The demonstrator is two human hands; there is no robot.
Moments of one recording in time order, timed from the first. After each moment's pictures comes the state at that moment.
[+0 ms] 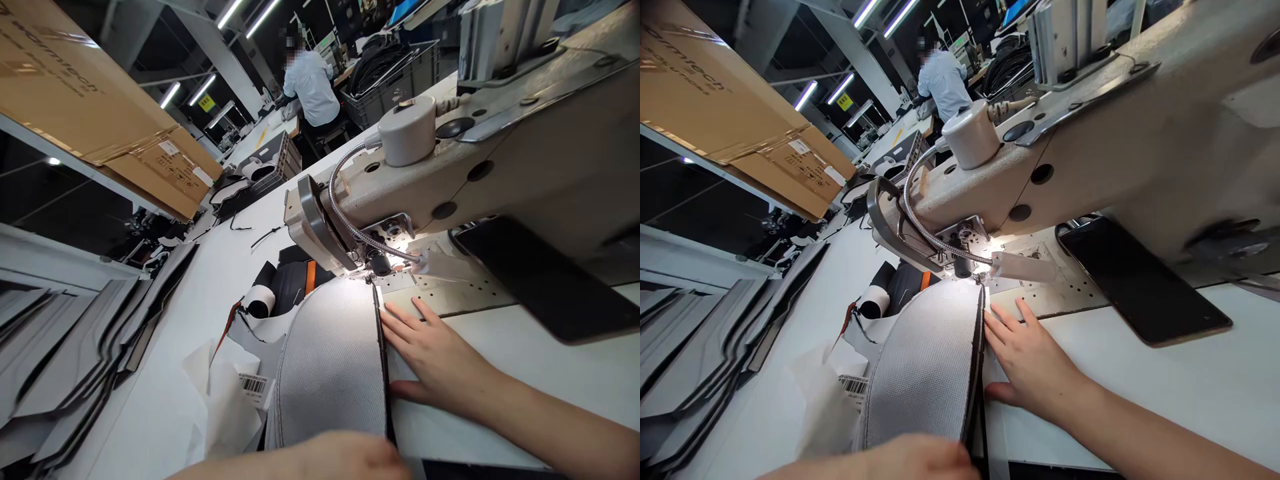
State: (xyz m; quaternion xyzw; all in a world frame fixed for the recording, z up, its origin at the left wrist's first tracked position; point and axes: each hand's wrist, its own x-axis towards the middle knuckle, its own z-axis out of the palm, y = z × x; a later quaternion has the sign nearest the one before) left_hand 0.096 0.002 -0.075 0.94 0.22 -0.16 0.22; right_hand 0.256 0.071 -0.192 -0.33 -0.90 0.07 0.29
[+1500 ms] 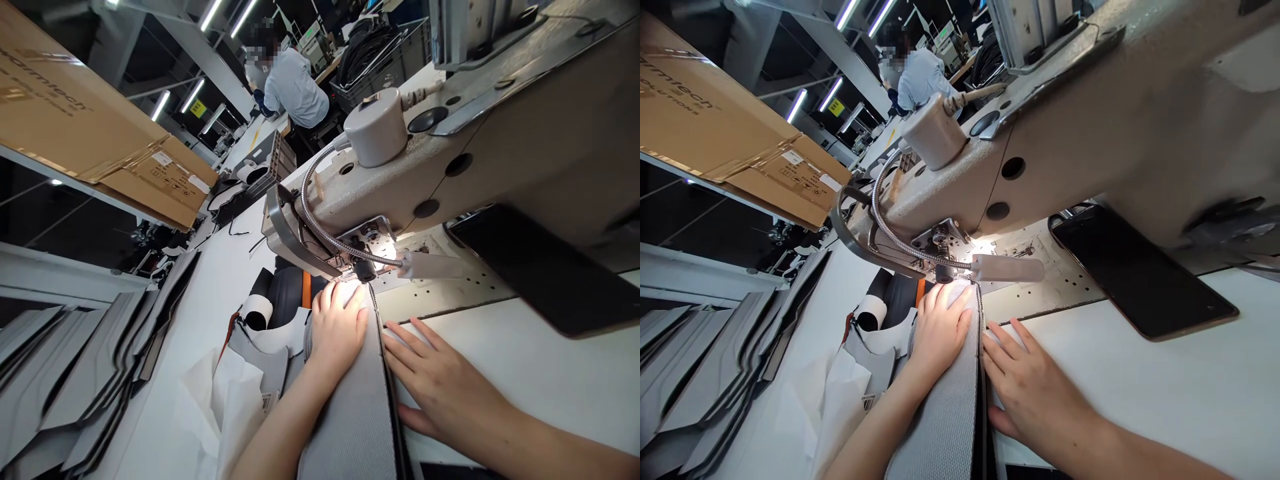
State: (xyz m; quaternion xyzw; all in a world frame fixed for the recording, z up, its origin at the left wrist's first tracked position) left_hand 0.090 0.086 -0.127 0.80 0.58 -0.04 -0.13; right_hand 0.254 0.039 -0.194 -0.34 -0.87 0.10 0.34
